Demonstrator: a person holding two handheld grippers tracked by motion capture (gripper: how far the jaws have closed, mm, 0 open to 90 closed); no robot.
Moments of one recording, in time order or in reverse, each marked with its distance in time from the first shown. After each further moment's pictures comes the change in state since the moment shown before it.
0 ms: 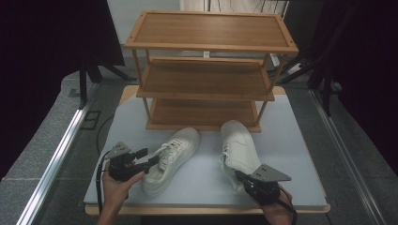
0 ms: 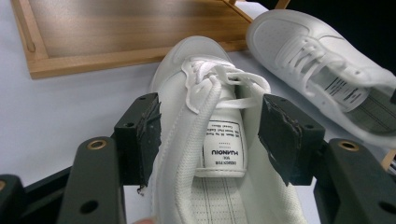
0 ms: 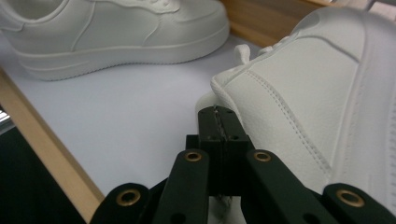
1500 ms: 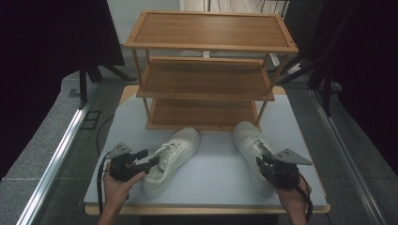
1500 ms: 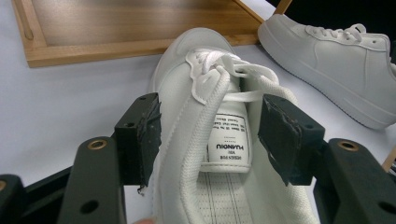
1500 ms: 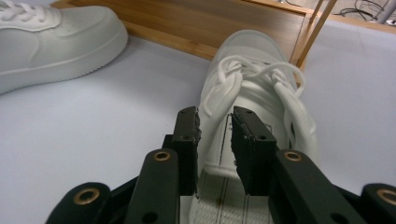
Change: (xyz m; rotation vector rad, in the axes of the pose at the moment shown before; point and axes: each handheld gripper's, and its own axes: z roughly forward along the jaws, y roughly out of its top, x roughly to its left) left arm 0.003 -0.004 0.004 0.017 0.000 -0.018; right arm -0.054 0.013 -0.013 0.057 -0.230 0.145
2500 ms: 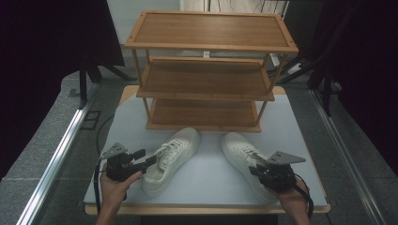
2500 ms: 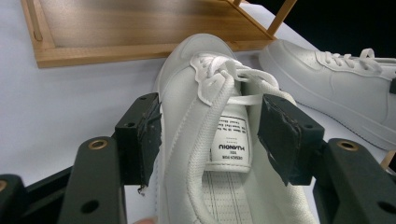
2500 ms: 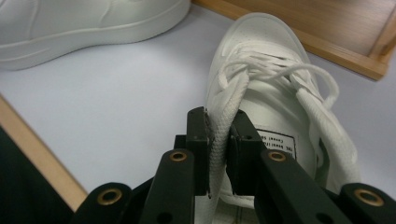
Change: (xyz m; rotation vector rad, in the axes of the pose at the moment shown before) left arm 0.003 0.000 -0.007 -0.019 -0.005 -0.020; right arm 0.006 -0.004 0.000 0.097 0.237 -0.097
